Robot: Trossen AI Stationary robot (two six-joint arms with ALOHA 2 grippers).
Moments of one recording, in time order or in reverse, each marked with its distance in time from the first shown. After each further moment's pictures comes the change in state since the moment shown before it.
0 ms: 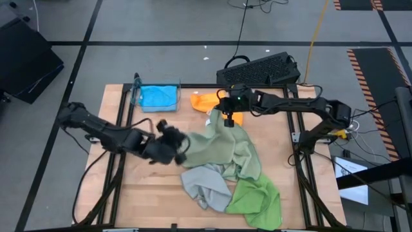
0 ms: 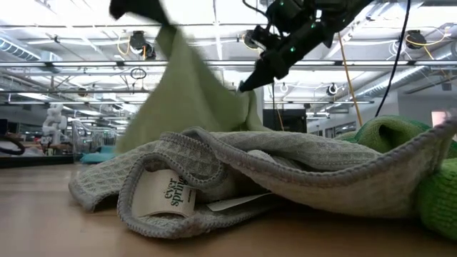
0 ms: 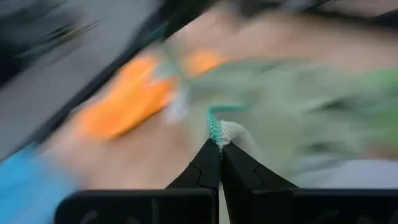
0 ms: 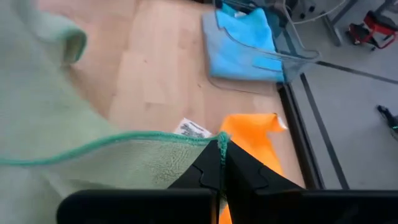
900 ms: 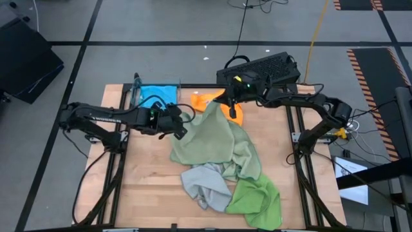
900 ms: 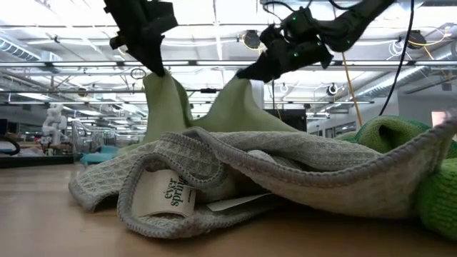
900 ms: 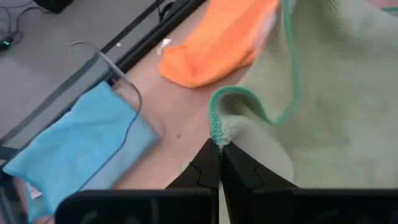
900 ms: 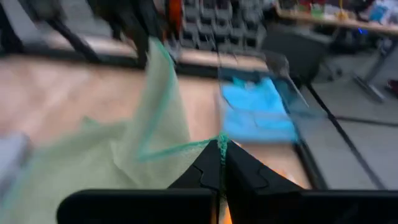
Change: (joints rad) left arm 0.306 0.010 0.000 -0.149 0.156 0.018; right arm -0.173 0.008 -0.125 0.429 -0.462 0.170
